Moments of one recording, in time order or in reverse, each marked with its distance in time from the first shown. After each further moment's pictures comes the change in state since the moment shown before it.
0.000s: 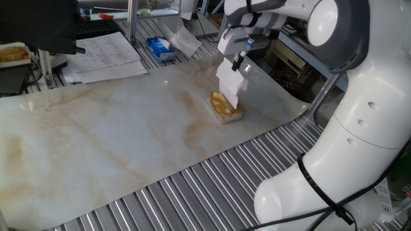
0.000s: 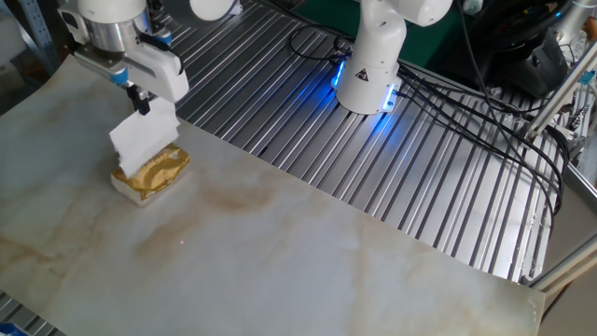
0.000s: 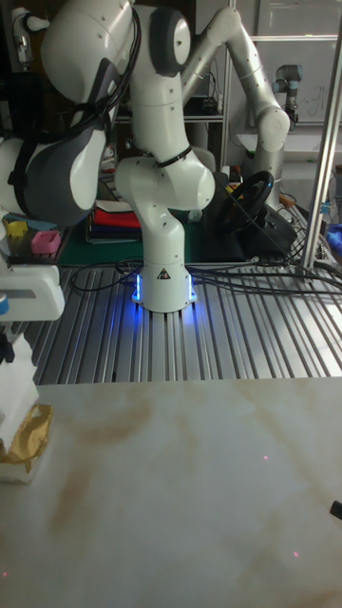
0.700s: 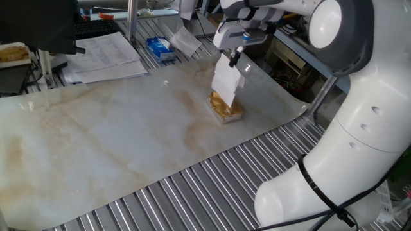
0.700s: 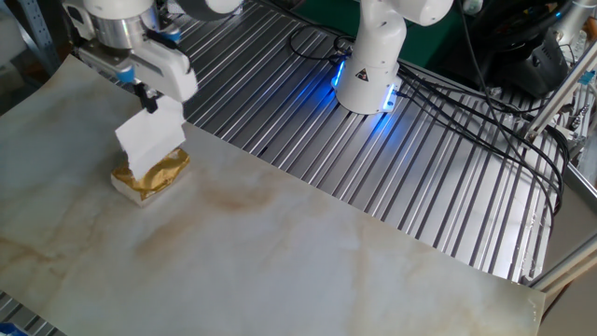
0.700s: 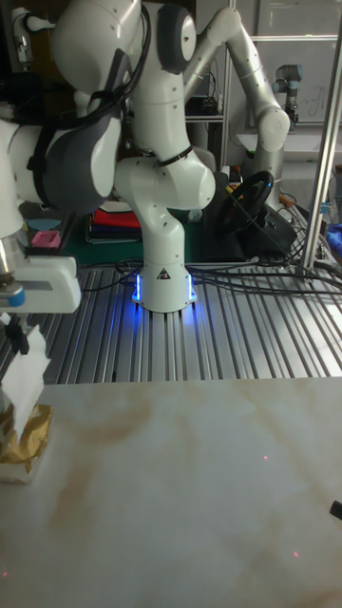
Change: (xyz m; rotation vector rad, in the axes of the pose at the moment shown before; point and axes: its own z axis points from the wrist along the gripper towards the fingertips) arm -0.002 0.033 -0.022 0.007 0.023 0.043
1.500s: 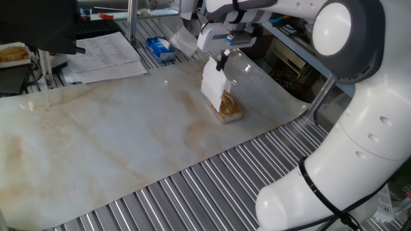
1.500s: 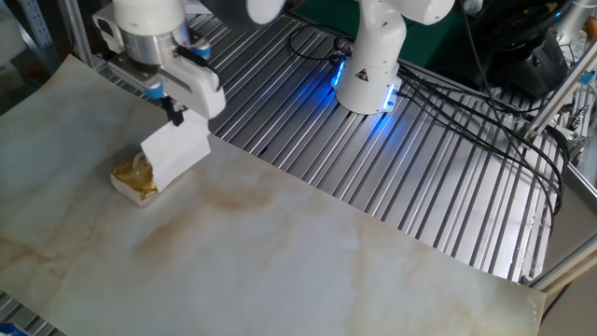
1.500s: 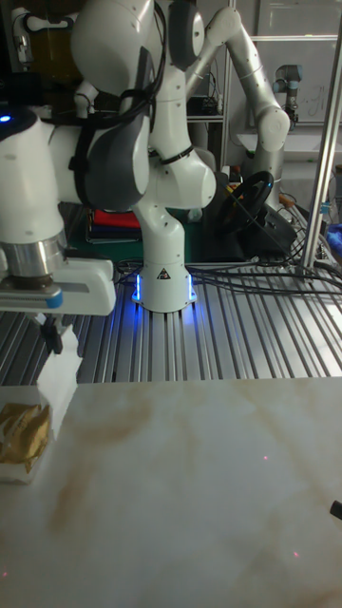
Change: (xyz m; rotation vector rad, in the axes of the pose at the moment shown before) arm 0.002 0.043 0.002 -0.001 0.009 0.049
